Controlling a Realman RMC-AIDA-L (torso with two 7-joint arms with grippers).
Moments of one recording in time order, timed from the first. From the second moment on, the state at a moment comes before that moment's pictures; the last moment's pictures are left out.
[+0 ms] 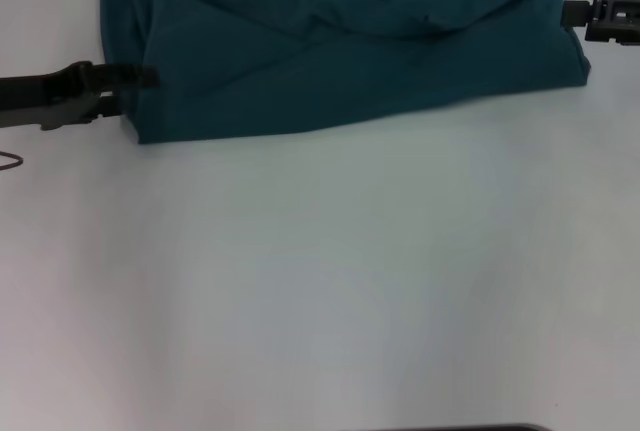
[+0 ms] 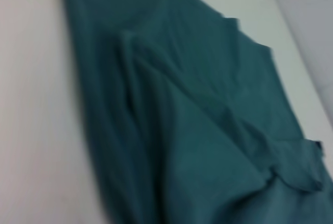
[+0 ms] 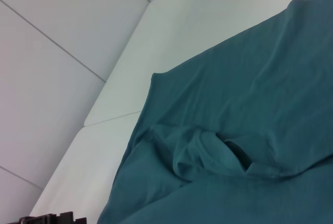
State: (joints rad) left arm -0.54 -2.01 -2.42 -0.69 -1.00 1.27 -2.41; right arm 0.52 1.92 -0.53 -0.77 -2.11 -1.58 2.20
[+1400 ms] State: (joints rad) left arm -0.61 -2.04 -2.37 -0.60 -0.95 1.15 -2.51; right arm 0.51 1.92 -0.53 -0.77 -2.11 -1.59 2.20
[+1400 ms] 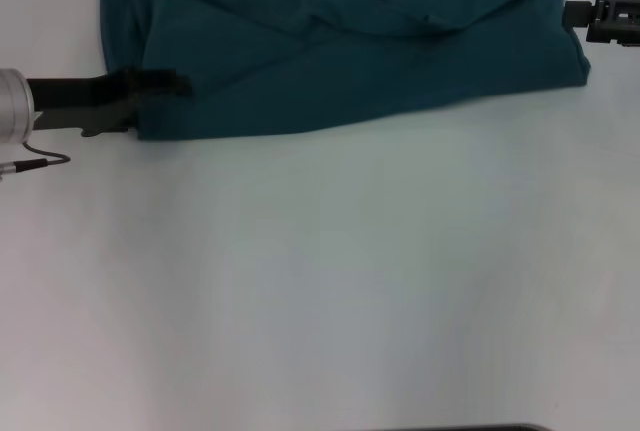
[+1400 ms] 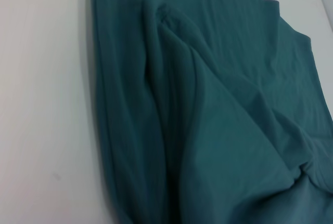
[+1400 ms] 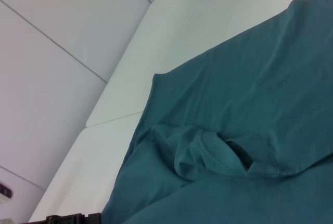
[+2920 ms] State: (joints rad) left arm -0.67 -2.06 -2.33 -0.67 -0.86 1.19 -2.57; right arm 0.63 1.84 -0.57 -0.78 -2.52 -1.40 2.20
